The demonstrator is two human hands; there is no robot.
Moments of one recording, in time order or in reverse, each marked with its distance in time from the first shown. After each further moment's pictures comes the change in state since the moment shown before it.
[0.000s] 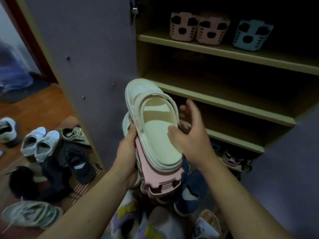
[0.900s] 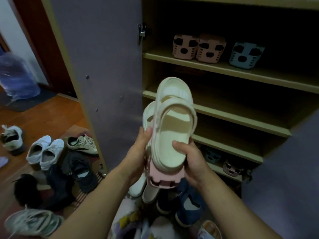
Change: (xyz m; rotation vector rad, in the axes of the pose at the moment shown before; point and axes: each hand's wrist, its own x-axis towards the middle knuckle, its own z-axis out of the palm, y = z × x) left_hand 0.014 0.014 0.001 0.153 -0.246 -0.043; right_hand -0.016 0.005 0.013 0.673 -0.211 0.319
